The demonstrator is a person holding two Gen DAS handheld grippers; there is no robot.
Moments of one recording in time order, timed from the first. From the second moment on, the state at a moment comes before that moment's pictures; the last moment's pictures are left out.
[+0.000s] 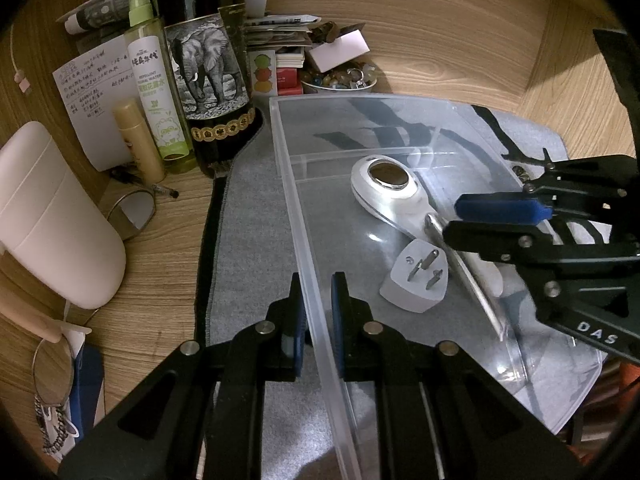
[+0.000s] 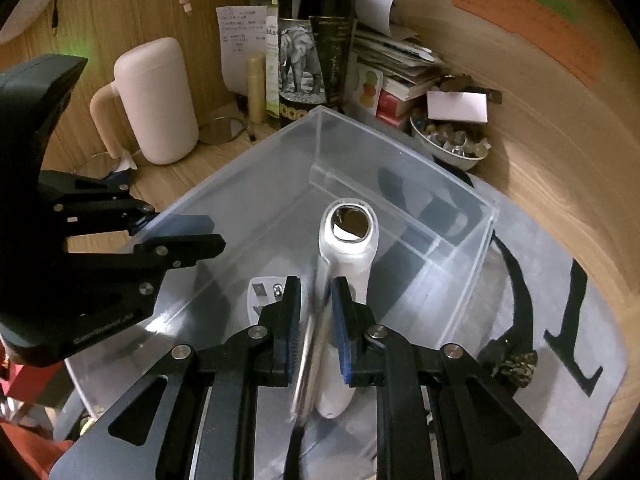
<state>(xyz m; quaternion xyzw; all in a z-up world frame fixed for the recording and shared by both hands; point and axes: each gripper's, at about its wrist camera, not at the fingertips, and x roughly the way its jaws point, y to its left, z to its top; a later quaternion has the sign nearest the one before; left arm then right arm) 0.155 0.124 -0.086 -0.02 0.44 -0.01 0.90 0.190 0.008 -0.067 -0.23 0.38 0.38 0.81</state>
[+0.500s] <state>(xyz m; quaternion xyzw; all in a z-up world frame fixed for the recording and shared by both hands) 0.155 0.123 -0.086 -0.01 0.44 -0.01 0.90 0.178 -0.034 -0.028 -0.19 0.33 0.36 0.85</state>
